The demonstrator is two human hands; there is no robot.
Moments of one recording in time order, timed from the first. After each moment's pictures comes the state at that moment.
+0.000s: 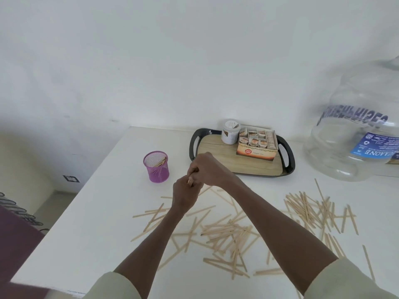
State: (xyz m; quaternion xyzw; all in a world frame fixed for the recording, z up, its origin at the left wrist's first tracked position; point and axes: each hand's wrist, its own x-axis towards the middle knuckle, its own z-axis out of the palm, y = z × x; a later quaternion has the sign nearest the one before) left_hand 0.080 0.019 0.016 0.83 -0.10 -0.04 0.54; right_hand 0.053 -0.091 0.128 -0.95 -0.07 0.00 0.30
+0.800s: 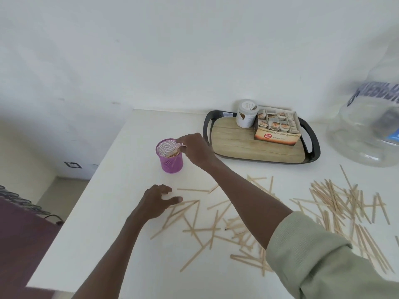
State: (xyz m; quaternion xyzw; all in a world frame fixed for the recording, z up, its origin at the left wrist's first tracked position) left_hand 0.145 0.176 -0.035 0.91 -0.13 -0.20 0.33; right_hand 0.165 -0.024 0.074 -0.96 0.01 -0.09 0.28
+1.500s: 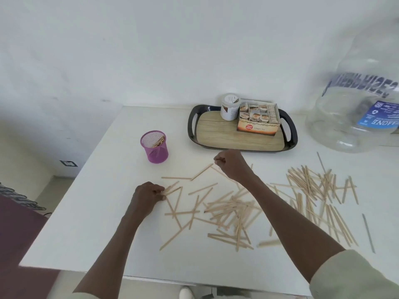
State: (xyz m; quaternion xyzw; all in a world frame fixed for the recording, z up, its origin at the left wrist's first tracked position) left_hand 0.095 0.162 -0.039 0.92 -0.16 -0.12 0.34; right_hand 0.033 -0.137 0.037 -0.94 0.09 -0.07 0.32
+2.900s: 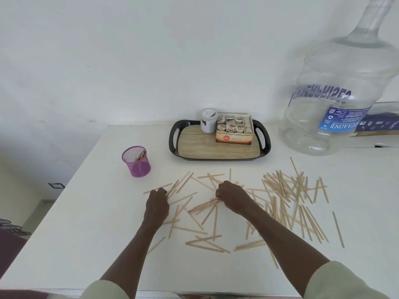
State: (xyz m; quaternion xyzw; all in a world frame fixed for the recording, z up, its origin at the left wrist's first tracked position) left_hand 0.054 0.058 -0.036 0.96 -0.09 -0.08 0.27; right_hand -0.058 -0.184 -0.007 -1.00 0.00 0.02 0.08
